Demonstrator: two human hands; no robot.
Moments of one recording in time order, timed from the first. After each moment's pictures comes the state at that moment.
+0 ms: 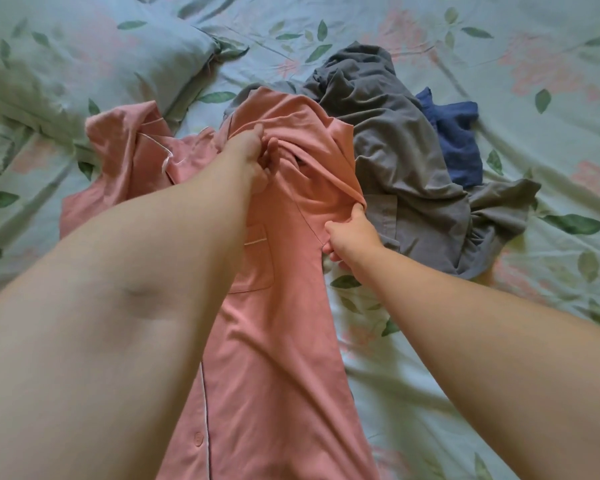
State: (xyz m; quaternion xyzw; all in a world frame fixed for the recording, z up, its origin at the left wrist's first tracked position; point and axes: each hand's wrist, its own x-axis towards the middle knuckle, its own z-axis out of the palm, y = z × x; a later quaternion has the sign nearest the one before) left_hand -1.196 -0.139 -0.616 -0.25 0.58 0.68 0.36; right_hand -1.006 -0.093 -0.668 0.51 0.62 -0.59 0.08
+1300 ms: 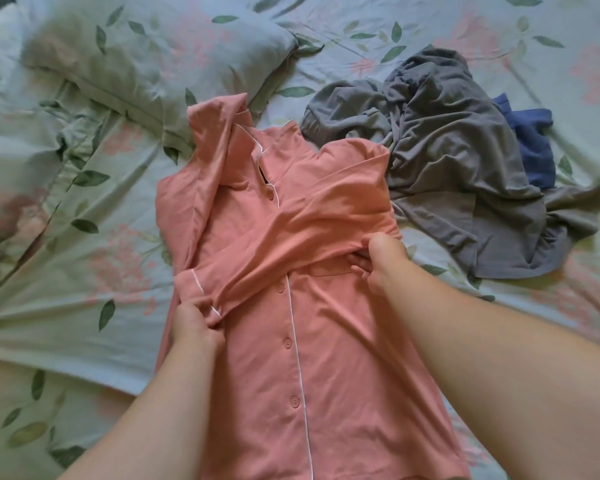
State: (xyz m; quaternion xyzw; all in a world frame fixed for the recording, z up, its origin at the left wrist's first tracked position) left_hand -1.136 -0.485 -0.657 -0.50 0.55 0.64 0.19; right_hand -1.051 -0.210 -0.665 0.65 0.32 -0.69 0.01
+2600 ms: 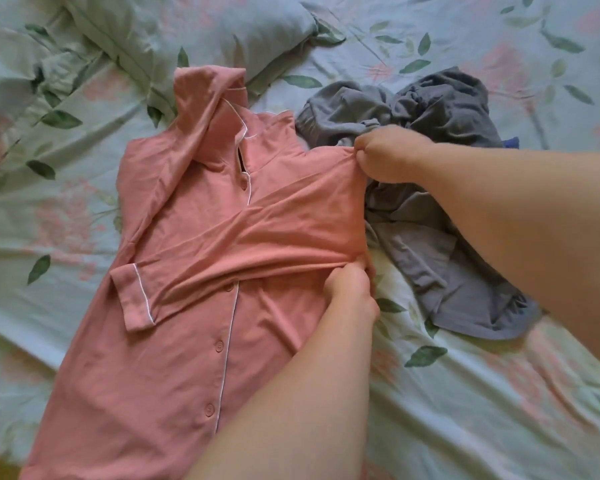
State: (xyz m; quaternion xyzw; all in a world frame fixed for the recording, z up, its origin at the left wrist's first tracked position) left_hand -1.028 -0.178 -0.668 -0.48 0.44 0.68 0.33; right_hand -1.169 -0.034 -0.609 0.05 0.98 -0.10 0.19
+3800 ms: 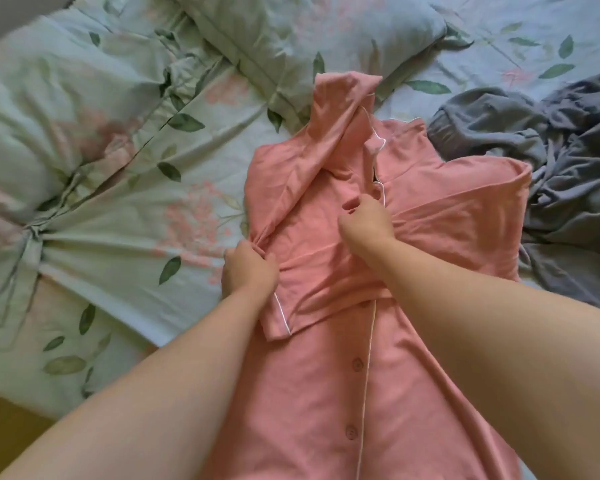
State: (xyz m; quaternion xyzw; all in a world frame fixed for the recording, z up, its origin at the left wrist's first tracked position) left_hand -1.202 -0.522 -0.683 -0.13 0.95 0.21 0.19; right_hand -1.204 -0.321 -0.674 0.34 0.82 -0.44 0.11
